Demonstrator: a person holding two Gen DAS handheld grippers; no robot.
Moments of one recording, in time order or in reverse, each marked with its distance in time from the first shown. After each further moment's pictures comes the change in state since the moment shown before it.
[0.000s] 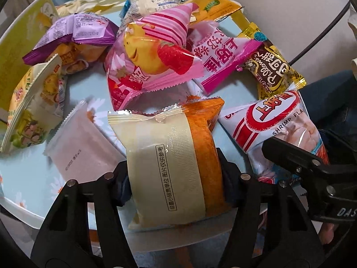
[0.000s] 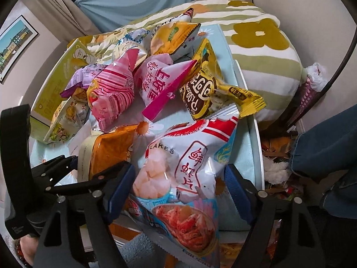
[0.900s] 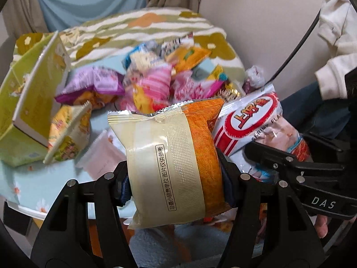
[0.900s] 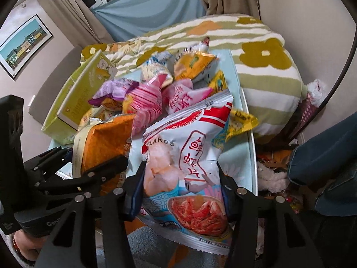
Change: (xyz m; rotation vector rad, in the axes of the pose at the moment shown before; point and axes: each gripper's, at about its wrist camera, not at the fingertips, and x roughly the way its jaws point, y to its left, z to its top) left arm -0.106 -0.014 0.001 0.057 -0.175 -0.029; right arm -0.064 0.025 -0.003 -0.053 -0.092 0.035
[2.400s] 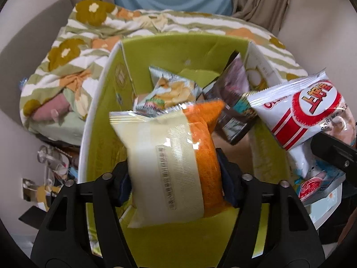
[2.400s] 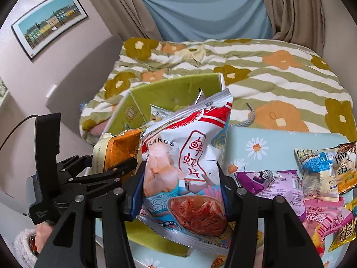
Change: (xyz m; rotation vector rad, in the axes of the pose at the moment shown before) left arm -0.013 0.398 0.069 -0.257 0.036 0.186; right arm 0.143 0.316 0.164 -0.182 -0.004 0.102
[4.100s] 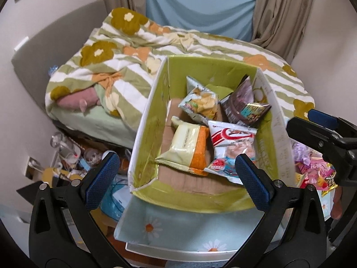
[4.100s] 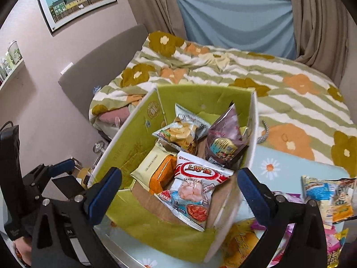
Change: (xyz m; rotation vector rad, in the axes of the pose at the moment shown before) left arm -0.096 0.029 -0.048 -0.142 -0.151 0.084; right arm -0.010 0.048 0.005 -0.196 -0.027 0.029
